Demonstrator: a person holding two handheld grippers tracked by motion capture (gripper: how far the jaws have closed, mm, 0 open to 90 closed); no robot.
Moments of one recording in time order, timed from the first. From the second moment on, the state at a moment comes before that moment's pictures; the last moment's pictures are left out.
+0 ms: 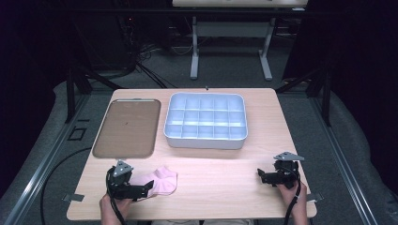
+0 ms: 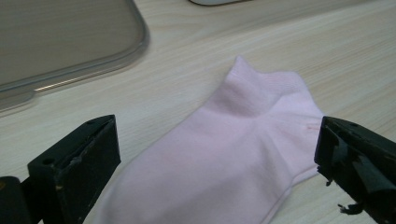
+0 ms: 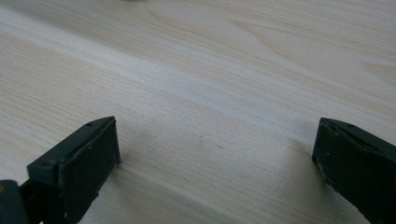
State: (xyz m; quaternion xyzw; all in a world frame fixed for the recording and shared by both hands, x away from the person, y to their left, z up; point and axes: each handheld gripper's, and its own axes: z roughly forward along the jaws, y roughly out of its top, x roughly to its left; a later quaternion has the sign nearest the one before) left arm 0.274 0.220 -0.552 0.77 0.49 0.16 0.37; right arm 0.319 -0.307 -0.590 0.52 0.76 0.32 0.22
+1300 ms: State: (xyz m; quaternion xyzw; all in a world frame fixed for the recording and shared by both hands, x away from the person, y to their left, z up) left arm 0.277 0.183 -0.569 0.83 0.46 0.16 0.29; right arm 0.319 -0.307 -0.590 0.52 0.76 0.32 0.22
